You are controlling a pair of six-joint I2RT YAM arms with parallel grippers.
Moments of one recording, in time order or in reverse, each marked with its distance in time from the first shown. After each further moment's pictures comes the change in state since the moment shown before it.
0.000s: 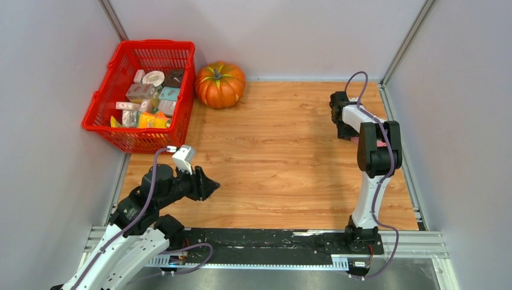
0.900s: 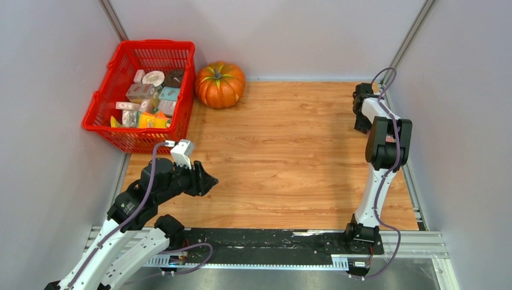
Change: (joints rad) left arm 0.000 0.091 0.108 -0.060 -0.047 -0.001; right arm -0.193 0.147 0.235 -0.017 -0.064 0.009
